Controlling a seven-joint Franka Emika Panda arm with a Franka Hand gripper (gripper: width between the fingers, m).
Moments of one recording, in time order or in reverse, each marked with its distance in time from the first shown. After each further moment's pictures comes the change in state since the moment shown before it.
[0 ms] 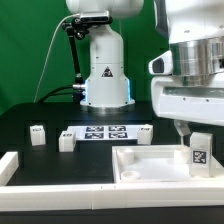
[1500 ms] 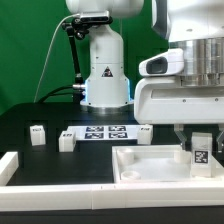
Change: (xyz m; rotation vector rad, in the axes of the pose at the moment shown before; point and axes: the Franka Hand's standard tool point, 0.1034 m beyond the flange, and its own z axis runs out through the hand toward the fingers) arm 0.006 0.006 0.001 -0.021 0.012 -0.494
